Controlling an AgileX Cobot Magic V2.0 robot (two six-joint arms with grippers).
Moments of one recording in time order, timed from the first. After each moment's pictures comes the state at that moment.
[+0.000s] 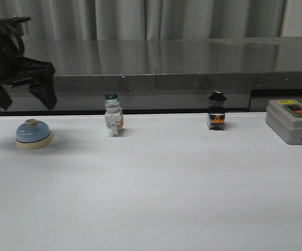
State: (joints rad) left arm -0.14 1.91 -1.34 -0.16 0.55 0.08; right arm 0.10 -0.01 0.03 -0.03 0.11 0.10
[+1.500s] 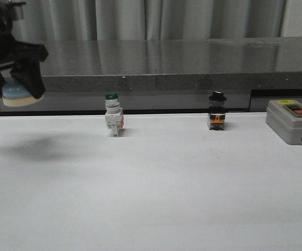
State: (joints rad) left arm -0.15 1.79 -1.36 -0.15 0.72 0.08; right arm 0.10 -0.01 0.03 -0.03 0.11 0.10
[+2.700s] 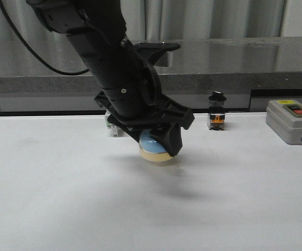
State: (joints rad) left arm -0.68 2.00 -1.38 -0.16 0.49 0.10; right arm 0.10 -0.01 0.03 -0.03 0.11 0.10
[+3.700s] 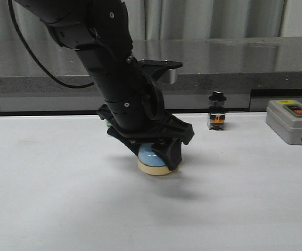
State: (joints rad) left arm -0.69 2.05 -1.41 -0.16 0.53 0.10; right arm 0.10 -0.01 0.03 -0.03 0.11 0.10
